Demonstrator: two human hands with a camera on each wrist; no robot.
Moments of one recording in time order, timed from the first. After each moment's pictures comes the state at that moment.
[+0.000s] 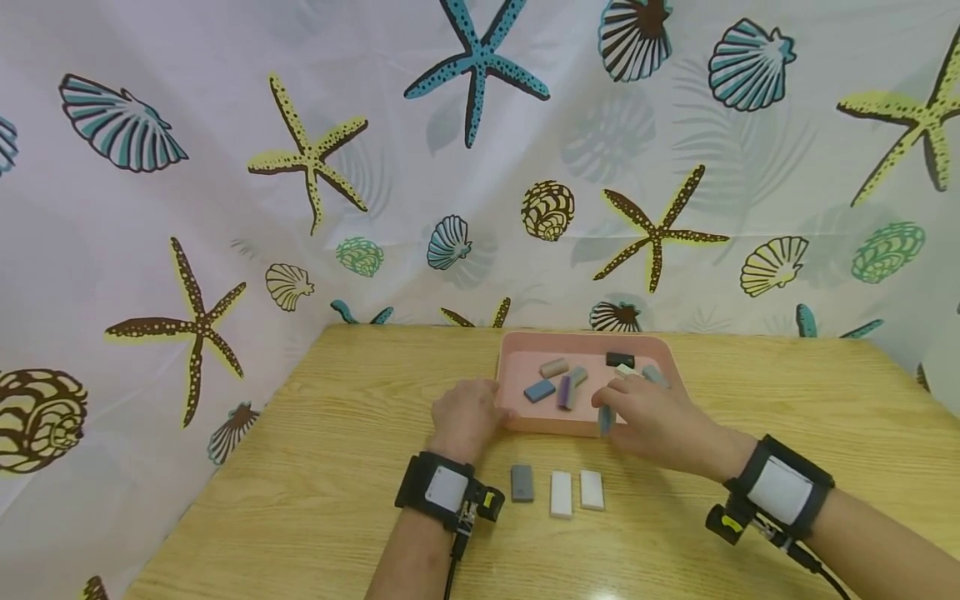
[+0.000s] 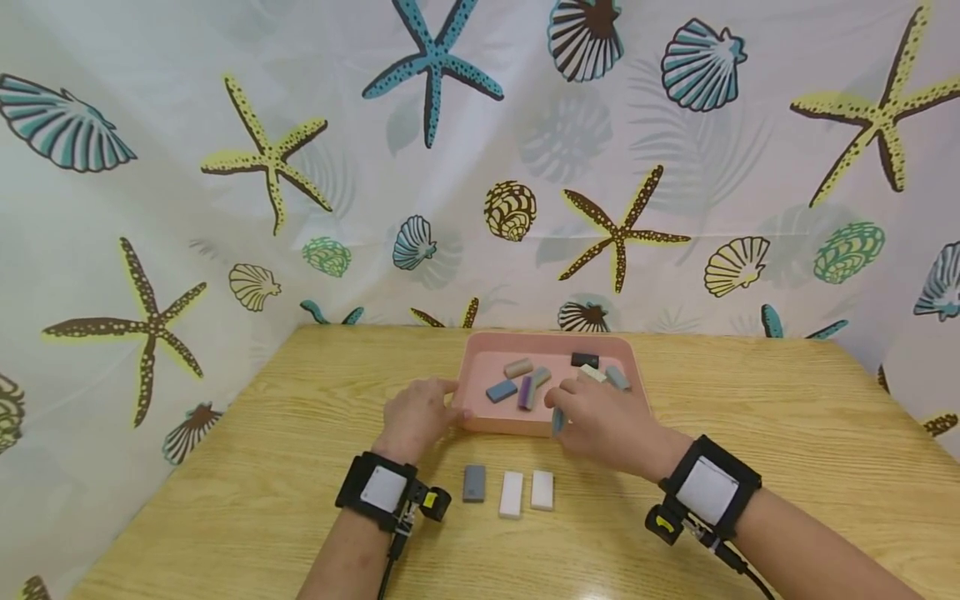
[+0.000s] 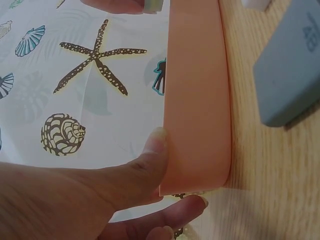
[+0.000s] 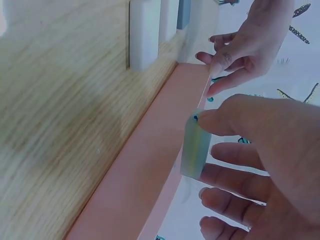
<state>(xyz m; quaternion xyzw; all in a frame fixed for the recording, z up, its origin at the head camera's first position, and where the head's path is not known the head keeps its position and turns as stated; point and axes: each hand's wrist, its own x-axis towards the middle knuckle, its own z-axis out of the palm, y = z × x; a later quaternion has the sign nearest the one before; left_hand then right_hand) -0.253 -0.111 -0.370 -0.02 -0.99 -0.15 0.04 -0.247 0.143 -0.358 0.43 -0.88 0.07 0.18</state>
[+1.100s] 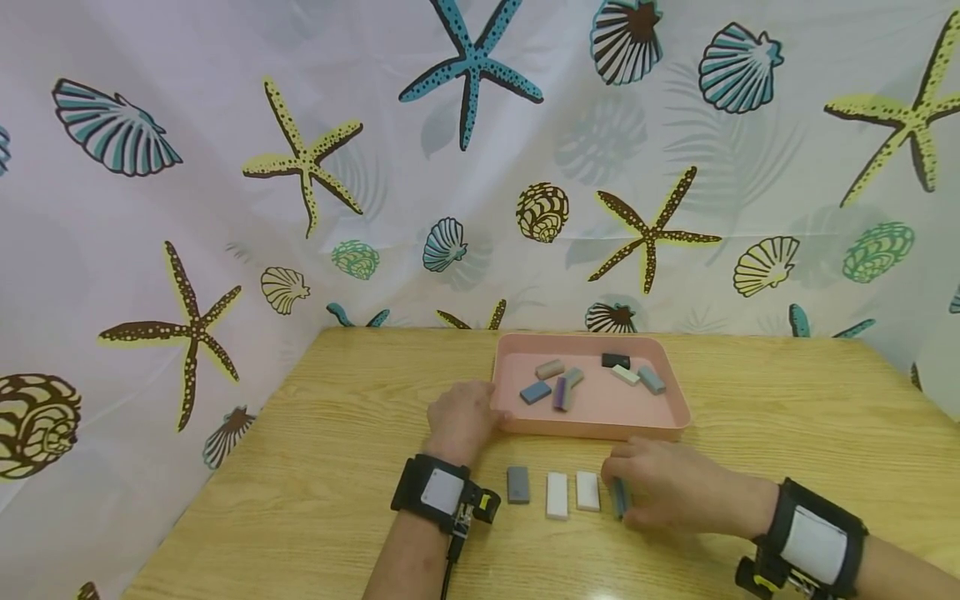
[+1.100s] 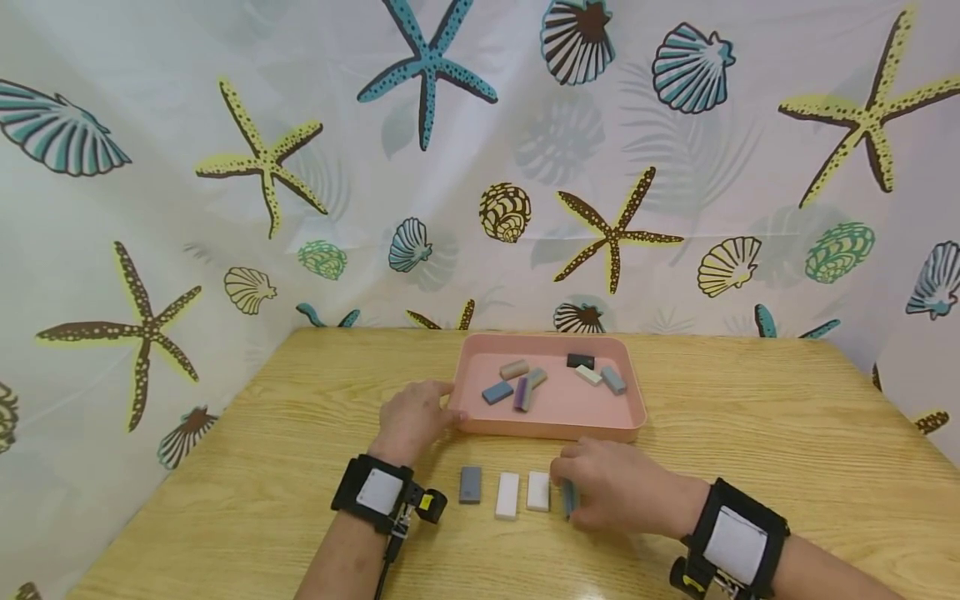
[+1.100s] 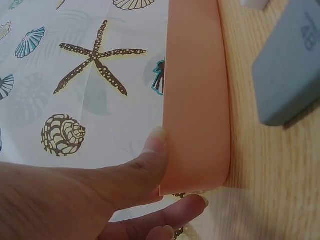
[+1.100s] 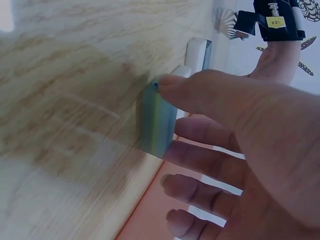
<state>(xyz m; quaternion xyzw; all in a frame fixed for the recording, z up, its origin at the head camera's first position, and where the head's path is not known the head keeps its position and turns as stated) -0.253 -0.111 -0.372 -0.02 -0.99 -0.16 0.05 -0.204 0.151 -0.373 0.41 -0.91 0.07 -0.06</state>
